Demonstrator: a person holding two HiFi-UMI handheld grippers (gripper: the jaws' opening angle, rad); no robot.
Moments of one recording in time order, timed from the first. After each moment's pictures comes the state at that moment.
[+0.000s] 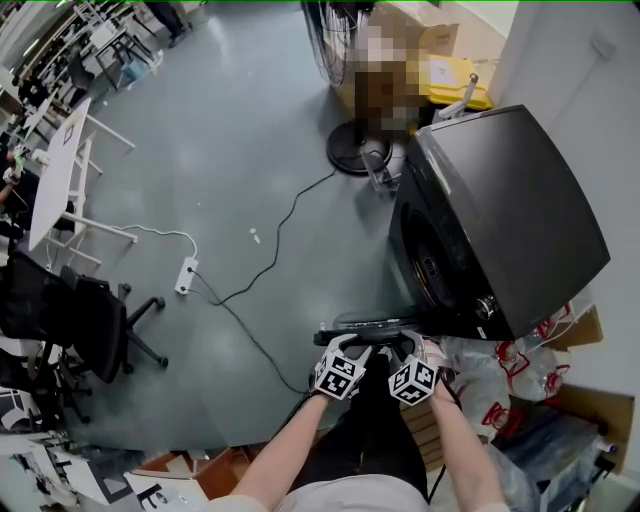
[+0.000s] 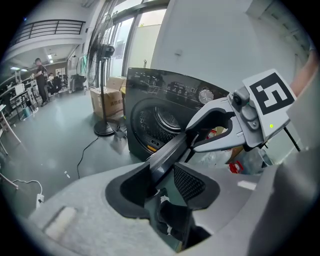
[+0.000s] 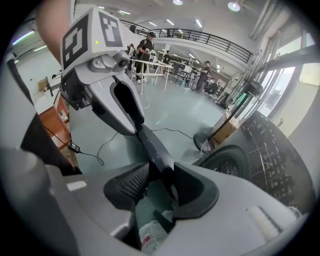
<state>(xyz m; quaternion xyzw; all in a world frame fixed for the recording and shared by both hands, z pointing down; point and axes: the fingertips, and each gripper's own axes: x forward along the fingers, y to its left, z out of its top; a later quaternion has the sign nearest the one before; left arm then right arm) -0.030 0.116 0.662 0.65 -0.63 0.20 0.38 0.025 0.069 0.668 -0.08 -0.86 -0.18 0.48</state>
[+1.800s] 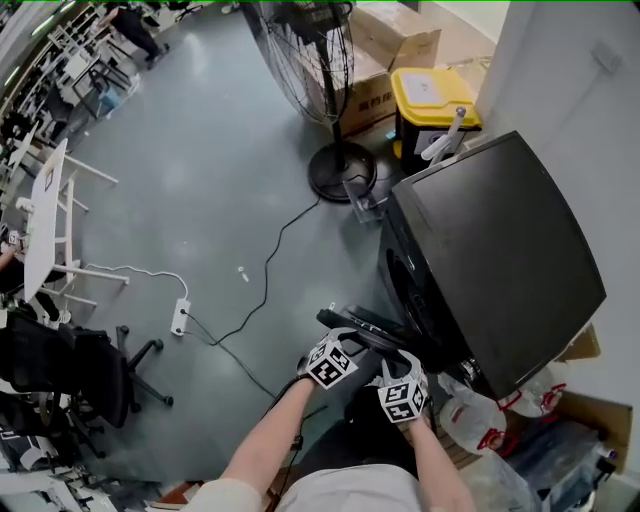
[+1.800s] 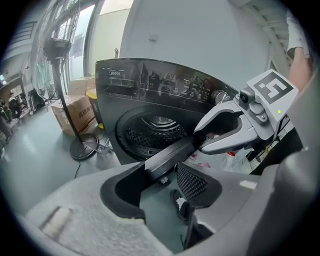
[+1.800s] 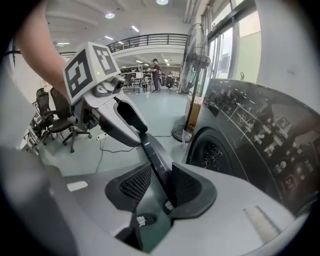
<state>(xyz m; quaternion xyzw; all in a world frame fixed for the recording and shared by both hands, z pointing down) -0.126 -0.032 0.667 0.75 -0.48 0.29 0.33 -0.053 -0.040 0.654 0.11 -0.89 0.04 0.43</state>
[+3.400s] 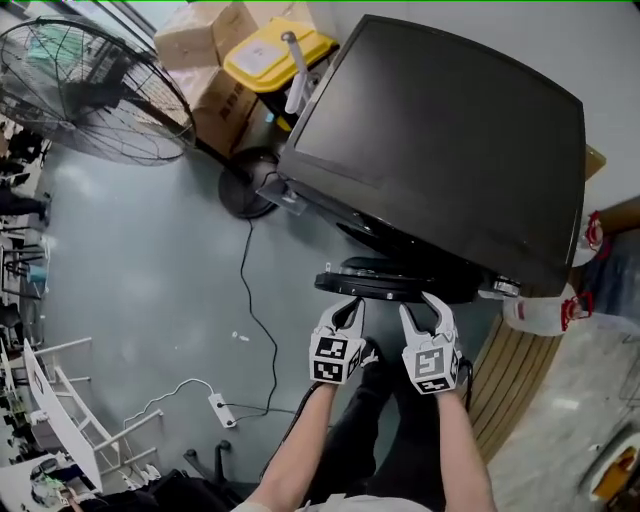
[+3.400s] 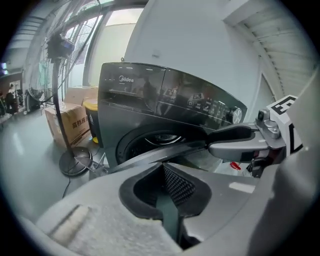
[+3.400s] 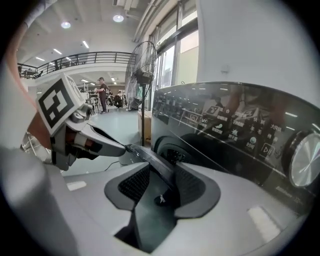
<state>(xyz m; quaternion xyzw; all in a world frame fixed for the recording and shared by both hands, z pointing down) -0.163 -0.120 0.668 0.80 -0.49 0.20 0.29 -0.062 -0.120 0.638 0.42 -0.85 0.09 0.30</state>
